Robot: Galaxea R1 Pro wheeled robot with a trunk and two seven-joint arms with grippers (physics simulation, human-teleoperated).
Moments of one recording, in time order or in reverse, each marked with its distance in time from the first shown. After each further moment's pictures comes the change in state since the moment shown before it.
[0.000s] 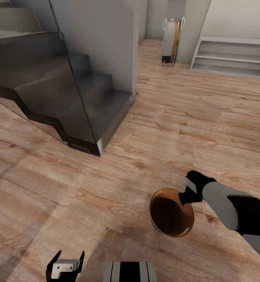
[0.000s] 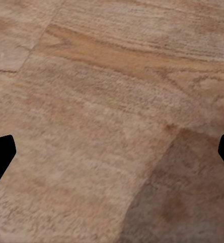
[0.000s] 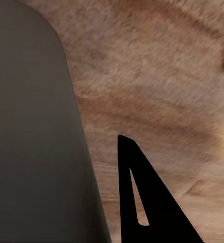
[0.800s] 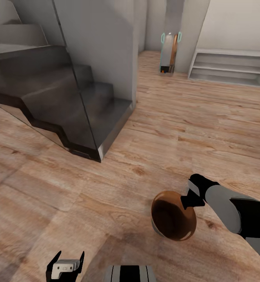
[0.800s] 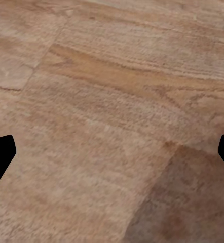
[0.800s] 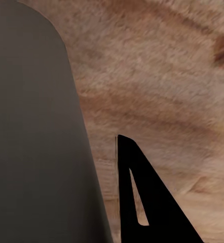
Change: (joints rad) left arm 0.000 0.000 0.000 0.002 0.001 0.006 0.000; right arm 0.027 -0.024 -0.017 -0.001 -0.013 -0.001 0.013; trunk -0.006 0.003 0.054
